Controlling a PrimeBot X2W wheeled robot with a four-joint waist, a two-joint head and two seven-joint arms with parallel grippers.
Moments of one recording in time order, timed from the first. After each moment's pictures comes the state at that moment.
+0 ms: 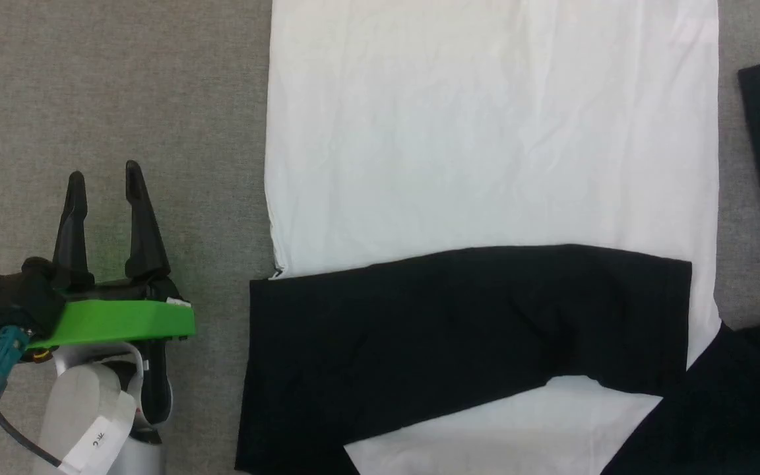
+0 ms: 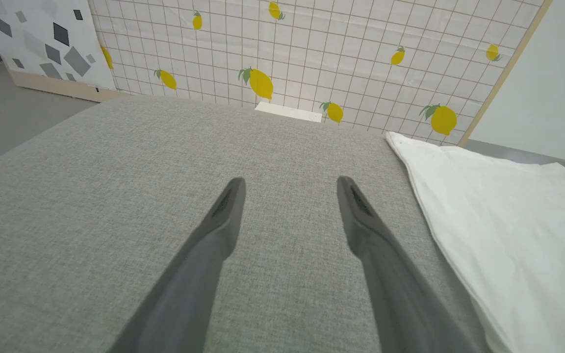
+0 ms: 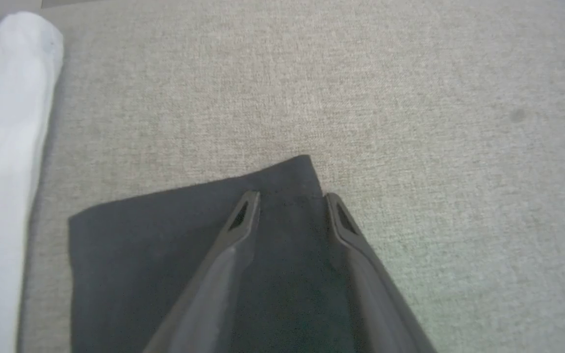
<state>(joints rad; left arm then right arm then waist) -0.23 0.11 0.07 -0.02 -0.32 -0.03 -0.26 -0.83 -0.33 -0.33 0.52 0.08 0.13 0.65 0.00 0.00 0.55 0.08</state>
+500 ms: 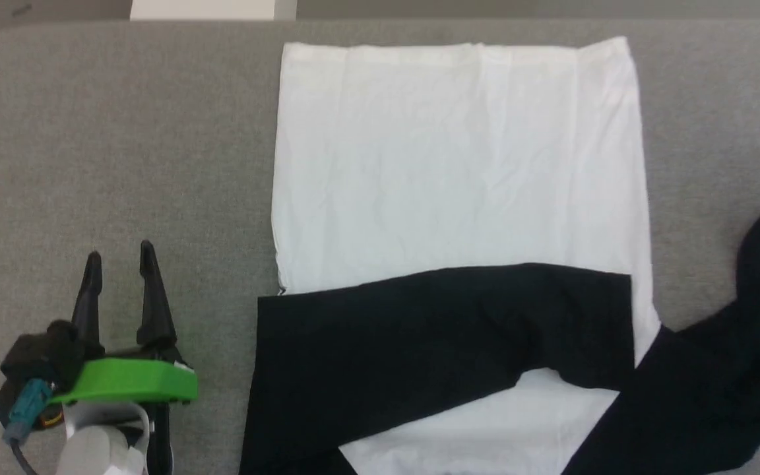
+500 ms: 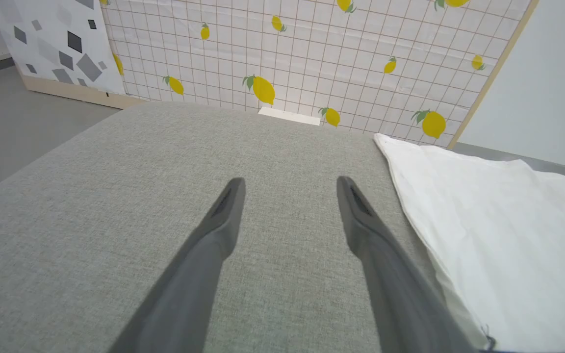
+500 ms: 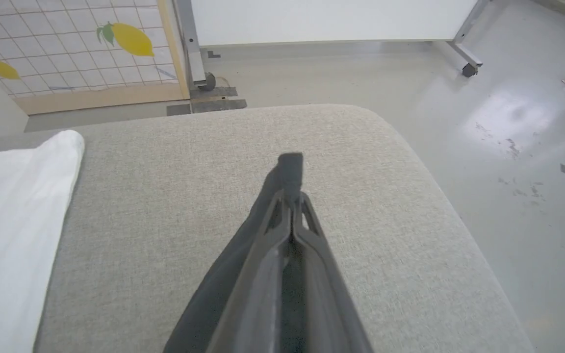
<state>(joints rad) -0.11 0.08 0.13 0.05 -0.26 -0.07 -0.26 -0.52 -0.25 -0.50 0.17 0.00 0.13 0.48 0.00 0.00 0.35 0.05</state>
